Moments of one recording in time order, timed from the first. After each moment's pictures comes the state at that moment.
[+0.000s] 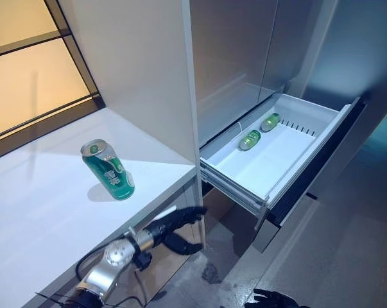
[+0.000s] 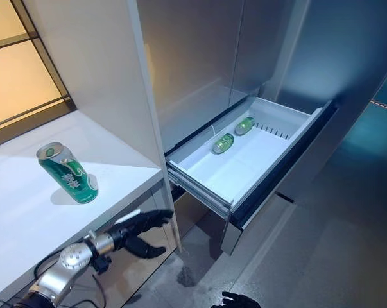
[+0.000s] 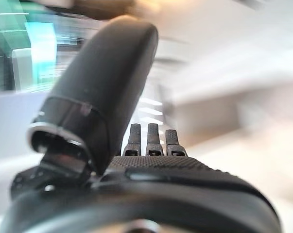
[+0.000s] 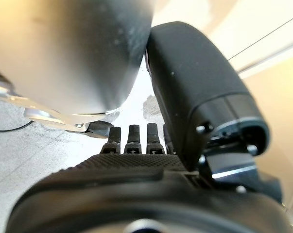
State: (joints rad) left arm -0.05 0.52 -0.32 0.09 -0.50 0.00 -0.59; right arm -0.02 -0.28 0.15 1.25 0.18 -0.03 0.31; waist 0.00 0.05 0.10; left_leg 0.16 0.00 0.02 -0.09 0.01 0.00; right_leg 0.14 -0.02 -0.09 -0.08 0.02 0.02
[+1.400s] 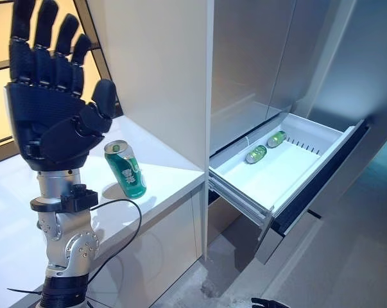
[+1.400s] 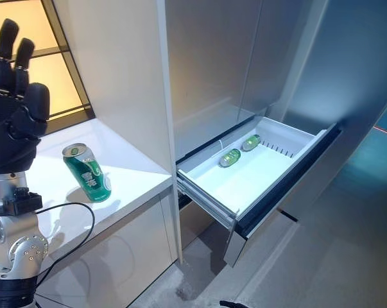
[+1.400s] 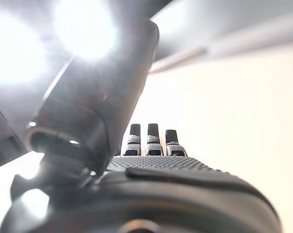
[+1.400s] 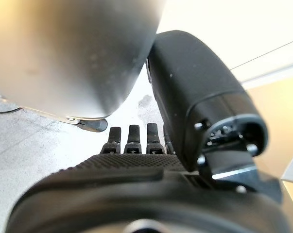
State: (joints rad) left arm -0.13 0.46 0.18 -0.28 -0.79 -0.48 -0.09; right arm 0.03 -0.25 0.21 1.25 0.16 -0.07 0.26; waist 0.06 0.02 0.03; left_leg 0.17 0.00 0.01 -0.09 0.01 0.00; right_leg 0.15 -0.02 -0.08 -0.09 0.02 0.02
